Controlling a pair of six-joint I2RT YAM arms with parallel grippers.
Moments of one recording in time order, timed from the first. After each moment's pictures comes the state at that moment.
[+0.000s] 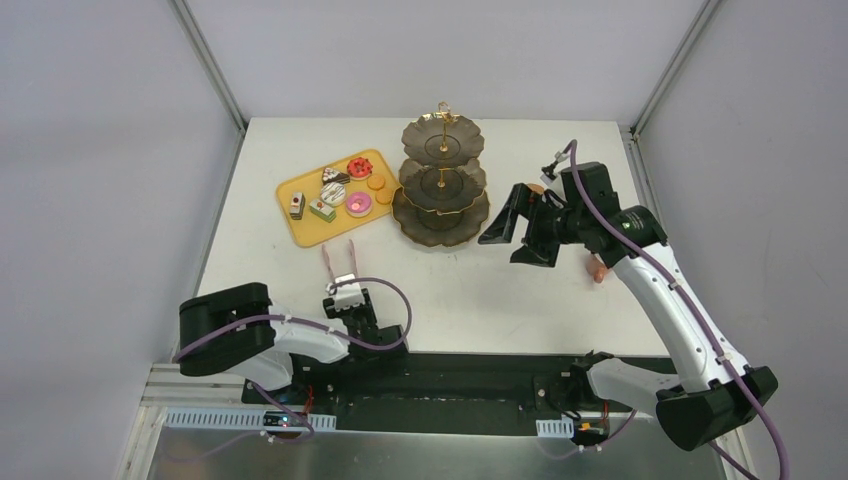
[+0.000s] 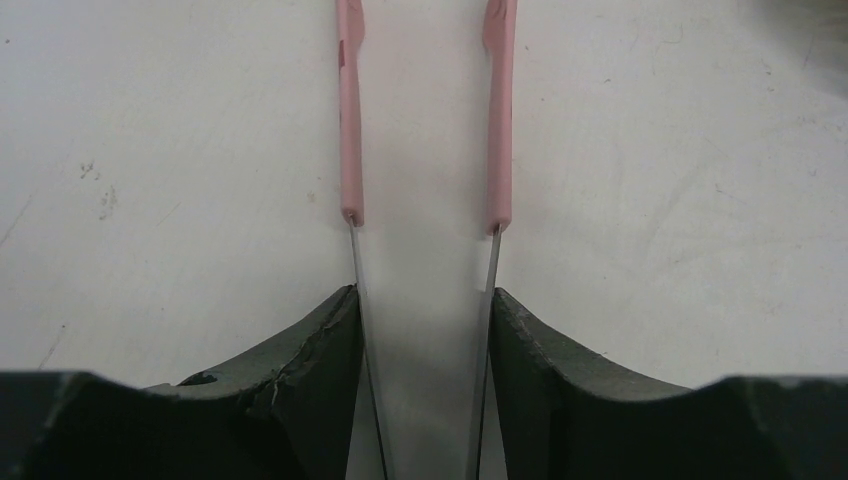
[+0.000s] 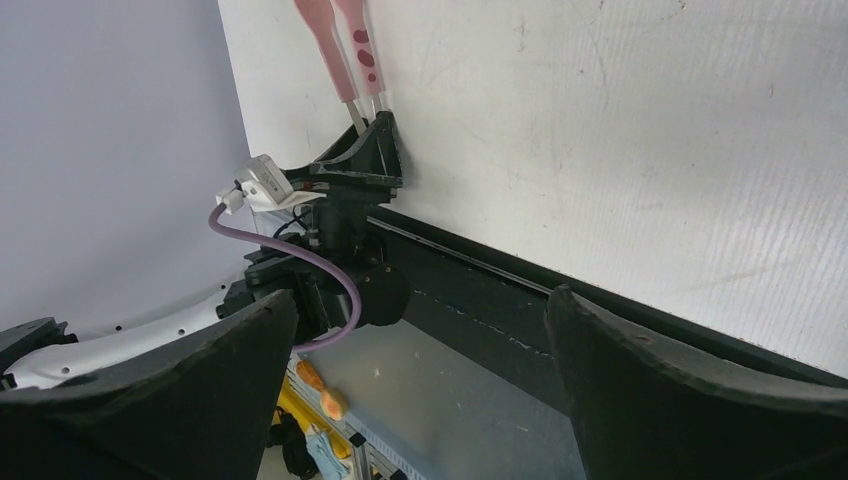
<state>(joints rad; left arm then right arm) -1.28 1.44 0.35 -0.36 -1.25 -1.46 0.42 1.13 1.25 -0.96 -0.44 0.74</state>
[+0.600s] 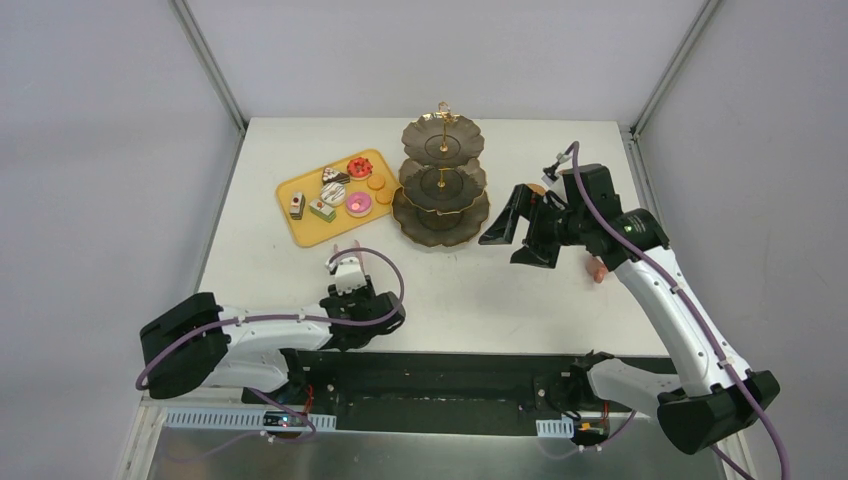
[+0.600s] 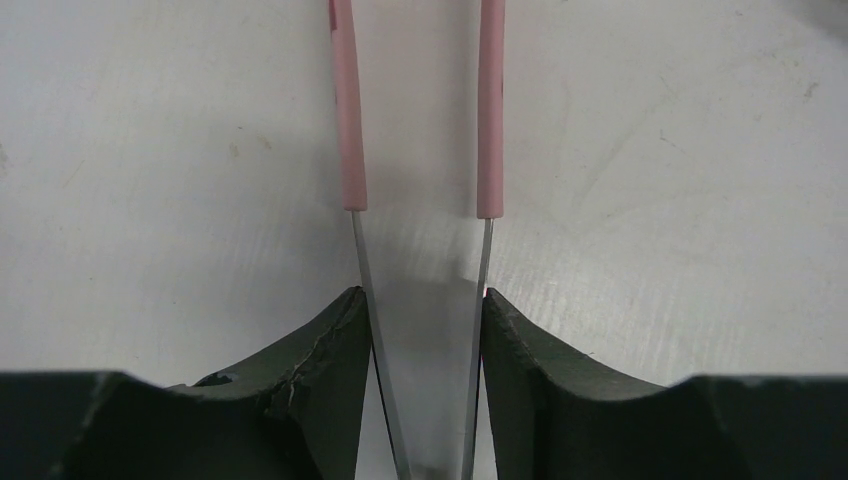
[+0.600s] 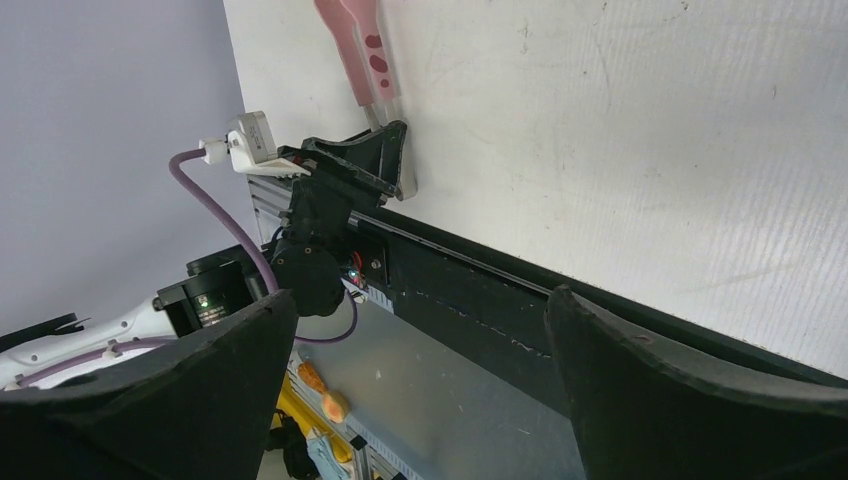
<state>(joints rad) -1.11 1.23 0.44 -0.41 -0.92 -1.22 0.42 1.11 1.23 -0.95 -0.44 0.75</state>
